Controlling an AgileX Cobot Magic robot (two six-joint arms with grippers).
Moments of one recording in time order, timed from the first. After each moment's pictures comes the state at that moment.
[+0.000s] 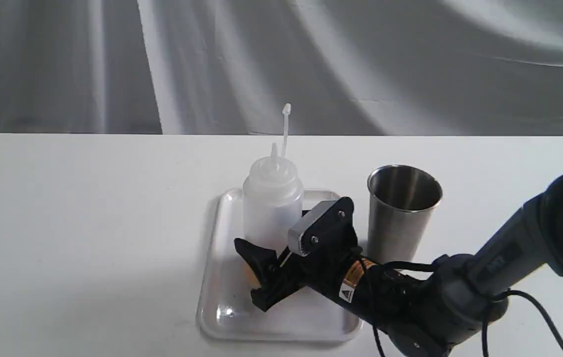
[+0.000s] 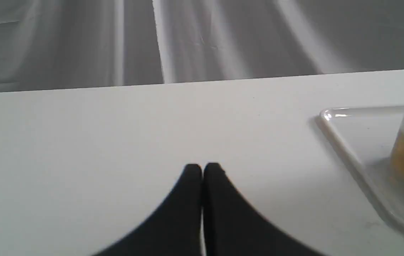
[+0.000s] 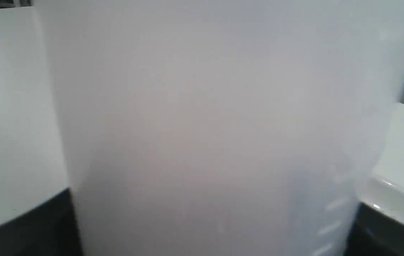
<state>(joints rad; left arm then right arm) -0.03 0.00 0.00 -0.02 0.27 0.04 0.35 2.33 -0.98 -0.36 -1.15 0.06</state>
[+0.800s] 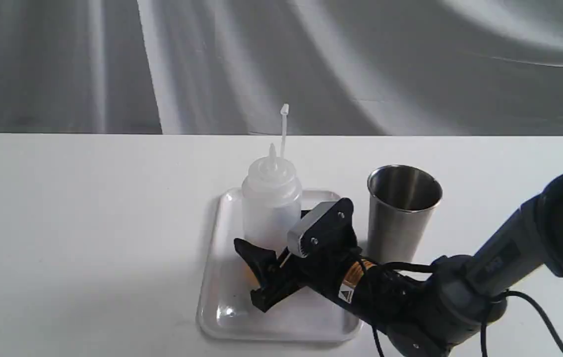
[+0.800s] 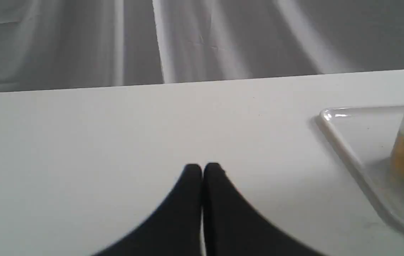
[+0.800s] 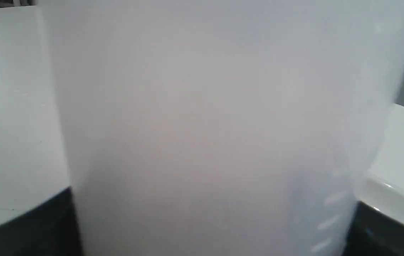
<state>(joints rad) -0.03 0.00 0.00 -0.02 0.27 0.04 0.35 2.34 -0.98 -0.35 -1.16 0.04</state>
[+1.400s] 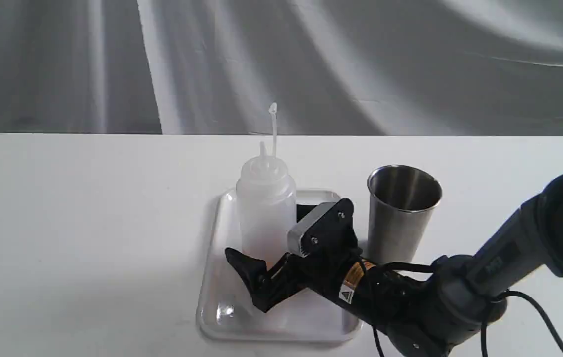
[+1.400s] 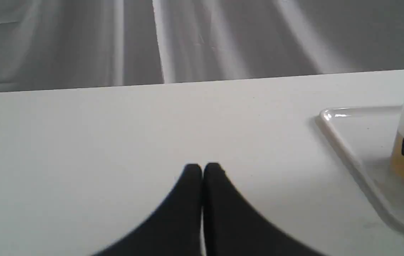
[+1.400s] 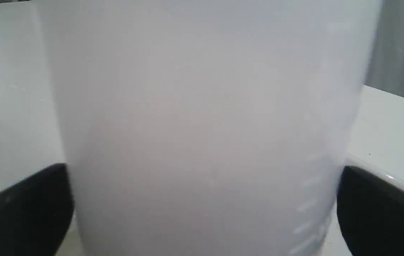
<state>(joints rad) -0.03 0.00 0.00 -0.02 0.27 0.04 0.35 2.34 -0.98 -0.35 -1.14 0.06</state>
